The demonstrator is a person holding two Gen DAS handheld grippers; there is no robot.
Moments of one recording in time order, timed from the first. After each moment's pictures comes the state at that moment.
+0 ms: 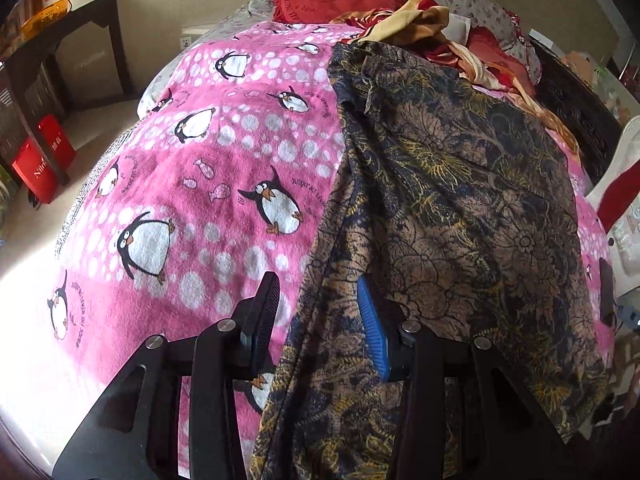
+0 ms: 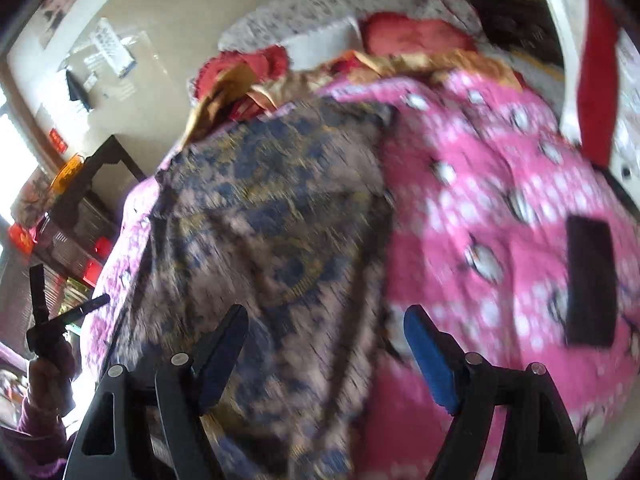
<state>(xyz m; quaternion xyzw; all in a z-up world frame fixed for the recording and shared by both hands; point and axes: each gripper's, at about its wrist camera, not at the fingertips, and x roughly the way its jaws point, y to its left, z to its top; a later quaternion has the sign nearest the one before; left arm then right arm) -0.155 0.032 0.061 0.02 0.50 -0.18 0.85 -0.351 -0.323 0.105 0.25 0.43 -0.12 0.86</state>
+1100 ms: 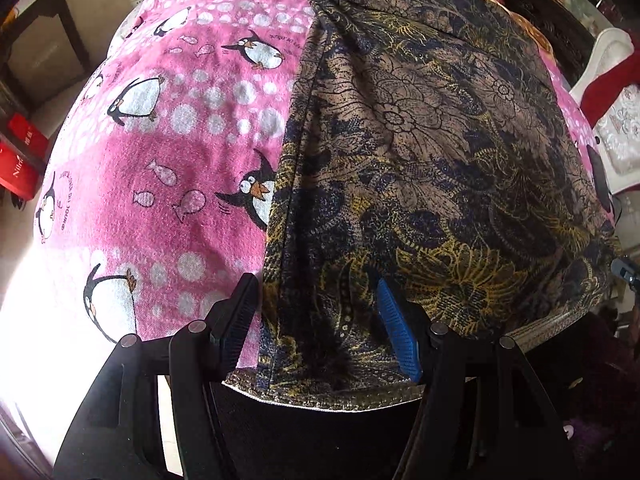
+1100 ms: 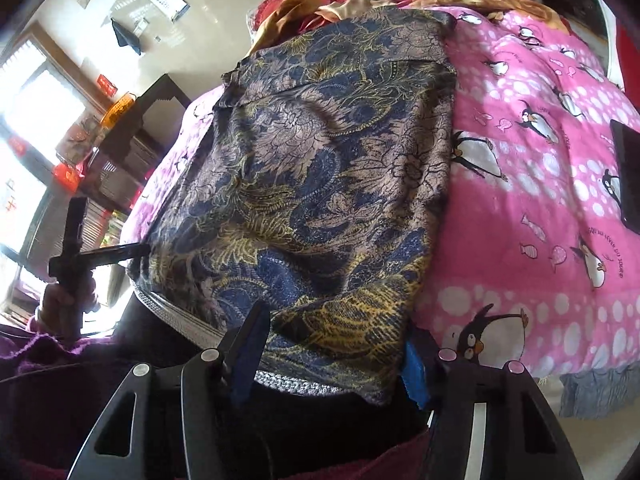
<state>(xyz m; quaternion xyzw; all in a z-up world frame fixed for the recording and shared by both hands) -0.226 0.061 0.021 0.11 0.58 -0.24 0.77 -0.403 -0.236 0.056 0.25 0.47 0.01 0.85</state>
